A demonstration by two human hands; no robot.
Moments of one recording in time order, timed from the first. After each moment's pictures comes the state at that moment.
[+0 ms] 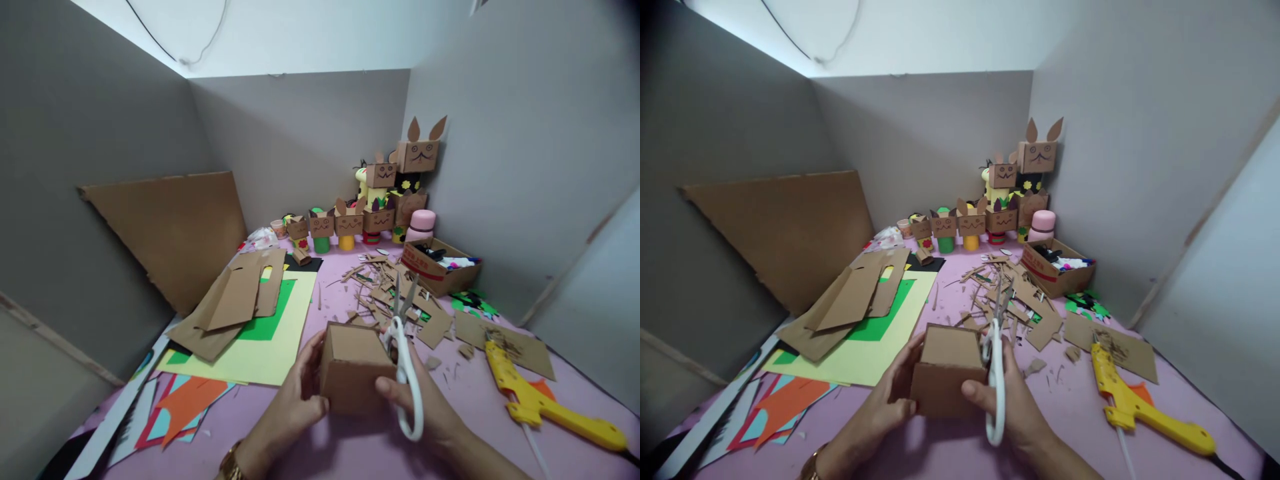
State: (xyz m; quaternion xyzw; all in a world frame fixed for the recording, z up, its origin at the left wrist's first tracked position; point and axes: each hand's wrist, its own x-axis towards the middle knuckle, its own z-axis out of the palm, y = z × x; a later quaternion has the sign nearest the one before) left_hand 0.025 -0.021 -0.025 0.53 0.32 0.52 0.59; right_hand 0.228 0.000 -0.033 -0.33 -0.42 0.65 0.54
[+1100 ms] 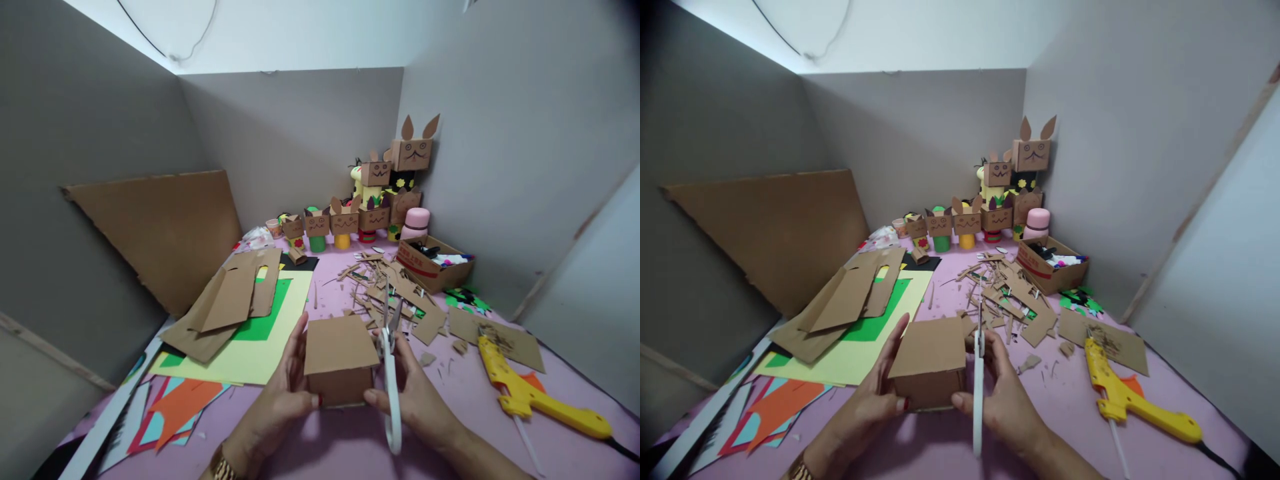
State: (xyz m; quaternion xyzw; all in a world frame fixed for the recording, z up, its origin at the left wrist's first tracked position) left_hand 0.023 -0.024 -0.012 0.42 0.32 0.54 0.65; right_hand 0.230 -0.003 -0.025 -0.33 -0.51 0.61 0.51
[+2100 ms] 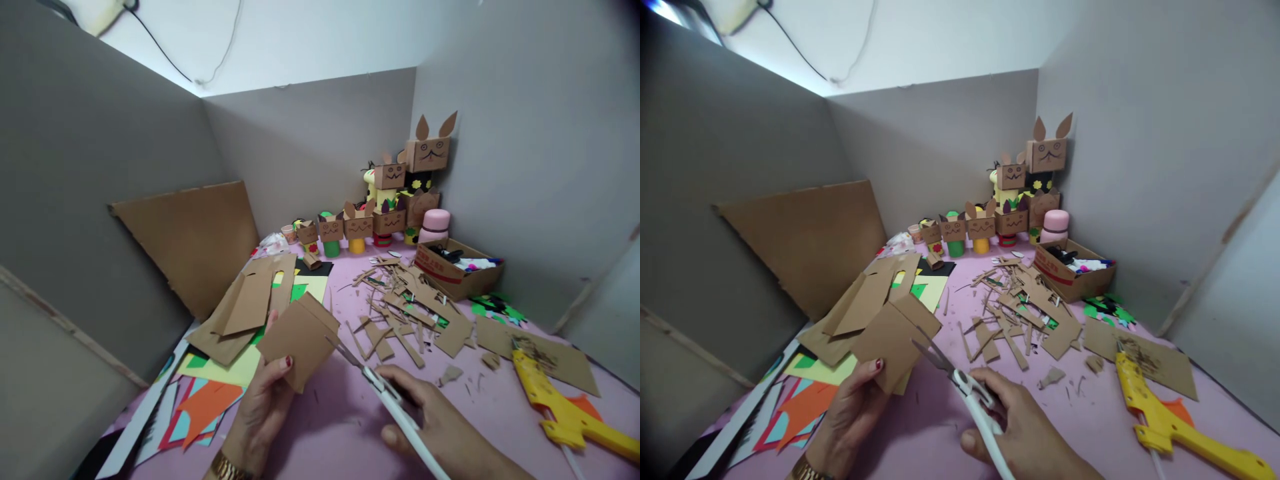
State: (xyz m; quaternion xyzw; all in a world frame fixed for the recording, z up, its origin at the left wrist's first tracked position) left_hand 0.001 -0.022 0.006 0.20 0.38 0.72 0.55; right_hand 0.235 -0.010 -0.016 -0.35 -0.63 0.60 0.33
